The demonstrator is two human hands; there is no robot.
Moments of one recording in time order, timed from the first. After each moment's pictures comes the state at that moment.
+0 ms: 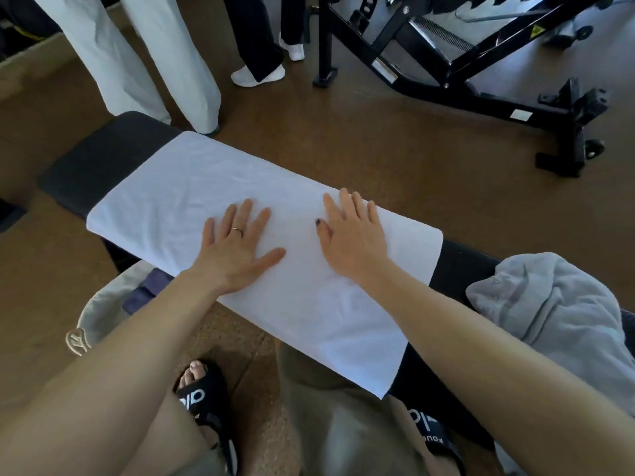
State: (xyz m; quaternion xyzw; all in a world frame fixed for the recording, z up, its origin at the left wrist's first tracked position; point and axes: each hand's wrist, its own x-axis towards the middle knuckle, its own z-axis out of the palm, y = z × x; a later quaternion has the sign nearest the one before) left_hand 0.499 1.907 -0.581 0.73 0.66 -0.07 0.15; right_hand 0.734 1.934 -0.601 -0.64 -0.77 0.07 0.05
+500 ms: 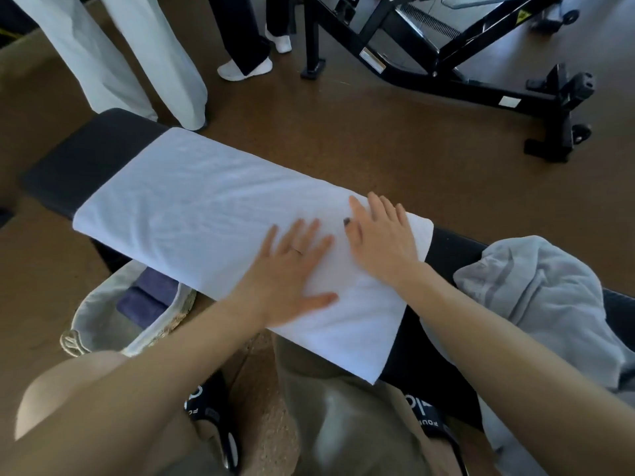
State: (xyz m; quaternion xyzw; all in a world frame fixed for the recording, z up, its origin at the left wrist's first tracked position) left_hand 0.581 1.862 -0.569 0.86 0.50 -0.09 0.08; right_hand 0.795 1.910 -0.593 -0.66 -0.75 0.08 0.05
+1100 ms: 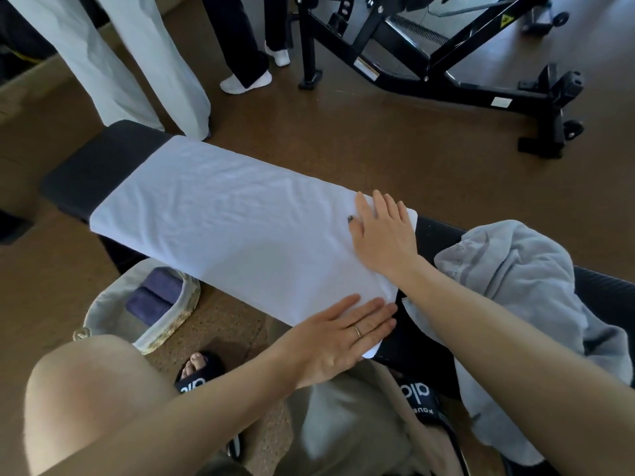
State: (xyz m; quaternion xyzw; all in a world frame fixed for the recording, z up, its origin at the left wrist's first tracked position) left_hand 0.644 1.761 -0.606 0.97 0.24 -0.08 -0.05; right_hand 0.814 1.890 -0.587 -0.68 -0.72 0.10 0.02
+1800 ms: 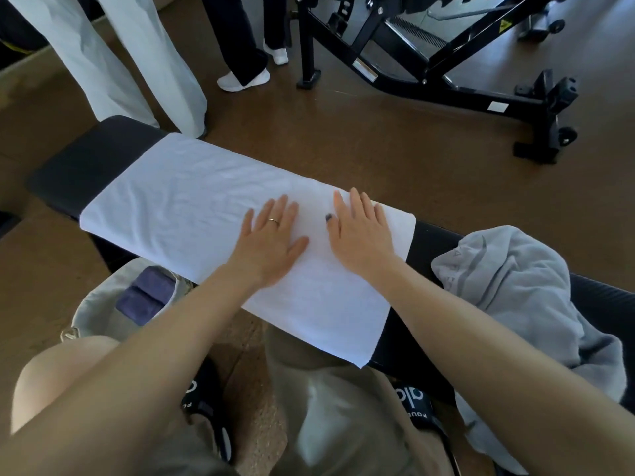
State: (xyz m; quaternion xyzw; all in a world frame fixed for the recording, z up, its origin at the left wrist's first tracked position) left_hand 0.593 1.880 -0.567 0.78 0.62 -0.07 0.10; right_hand 0.787 1.894 -0.589 -0.66 -0.75 0.10 0.07
